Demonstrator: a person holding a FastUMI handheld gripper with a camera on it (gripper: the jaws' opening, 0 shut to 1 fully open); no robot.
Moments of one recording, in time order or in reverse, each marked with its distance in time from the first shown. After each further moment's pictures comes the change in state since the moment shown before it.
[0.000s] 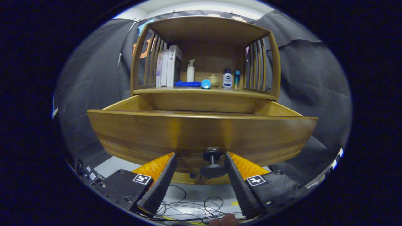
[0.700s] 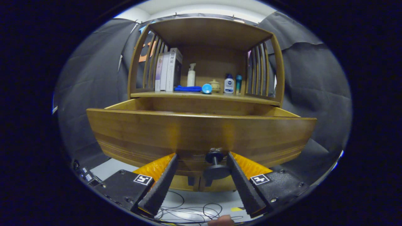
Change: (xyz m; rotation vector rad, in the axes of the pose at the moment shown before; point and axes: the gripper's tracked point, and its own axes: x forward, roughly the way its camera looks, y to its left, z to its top) arm 0.033 0.002 0.017 -0.030 -0.071 0.012
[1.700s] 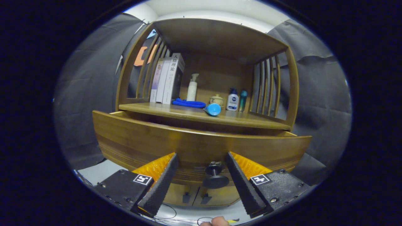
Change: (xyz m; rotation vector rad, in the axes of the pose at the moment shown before) arm 0.069 0.016 0.059 -0.074 -0.112 -0.046
